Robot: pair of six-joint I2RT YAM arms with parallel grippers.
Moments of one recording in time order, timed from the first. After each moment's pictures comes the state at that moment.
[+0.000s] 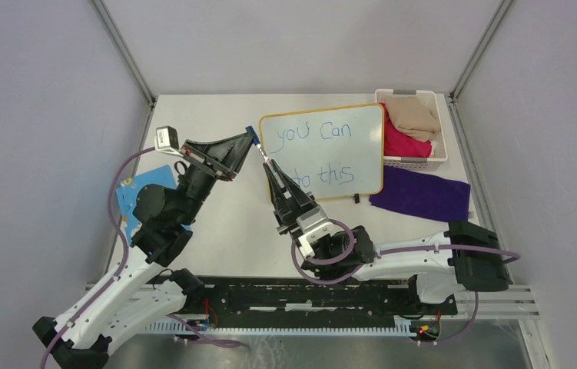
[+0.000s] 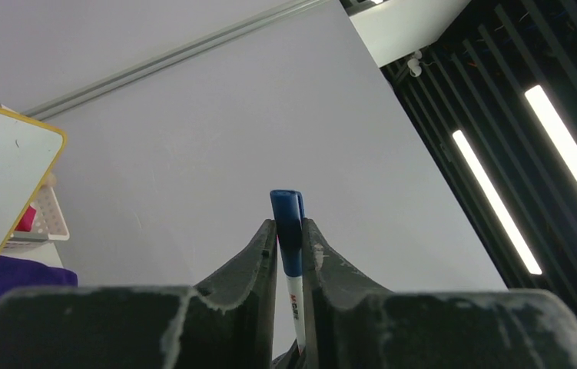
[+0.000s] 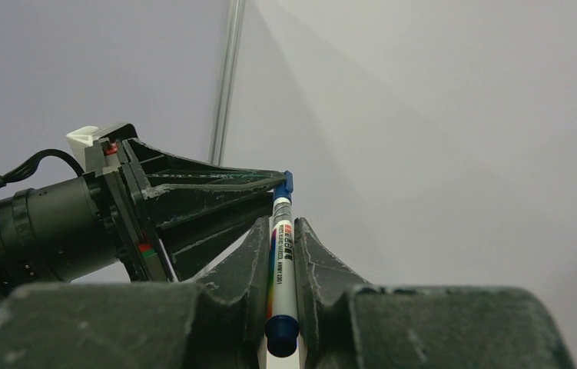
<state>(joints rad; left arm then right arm) -0.68 0.70 0.79 0.37 -0.07 -1.32 1.48 1.51 0.97 1.54 0.59 -0.92</state>
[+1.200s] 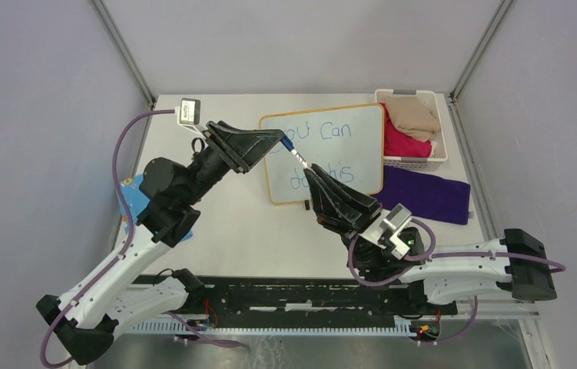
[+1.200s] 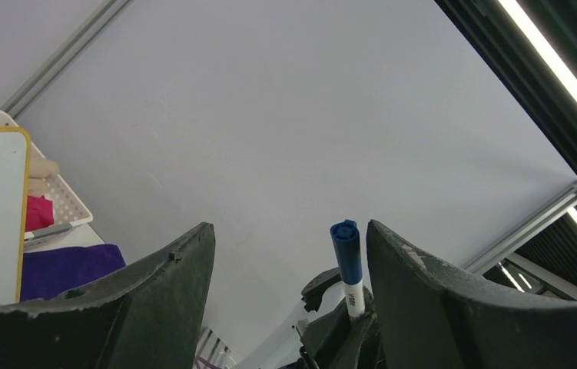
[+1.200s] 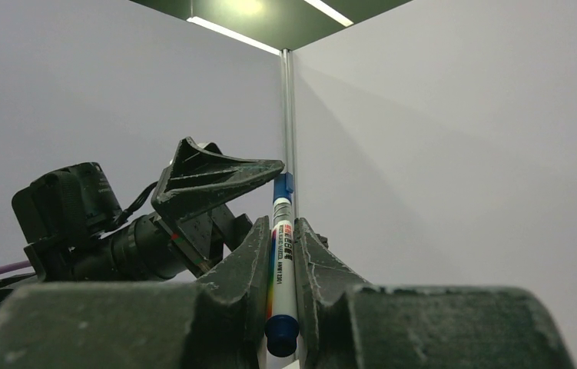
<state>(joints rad) -0.70 0.89 1.00 0.34 0.21 -1.06 1.46 1.16 0.72 1.51 0.43 -0.57</state>
